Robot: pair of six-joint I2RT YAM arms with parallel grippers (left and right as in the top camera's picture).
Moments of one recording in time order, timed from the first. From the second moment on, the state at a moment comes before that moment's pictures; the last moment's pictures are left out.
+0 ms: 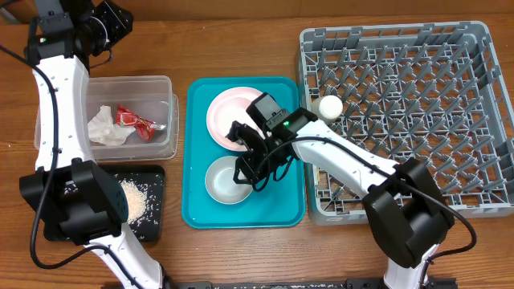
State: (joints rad) left arm 0.24 2.02 1.98 -0.66 0.40 -0.45; right arm 0.68 1.95 1.40 -0.78 -0.60 0.02
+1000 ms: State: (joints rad) left arm 0.24 2.02 1.98 -0.66 0.43 -0.44; right arm 0.68 1.95 1.48 -0.89 -0.11 0.10
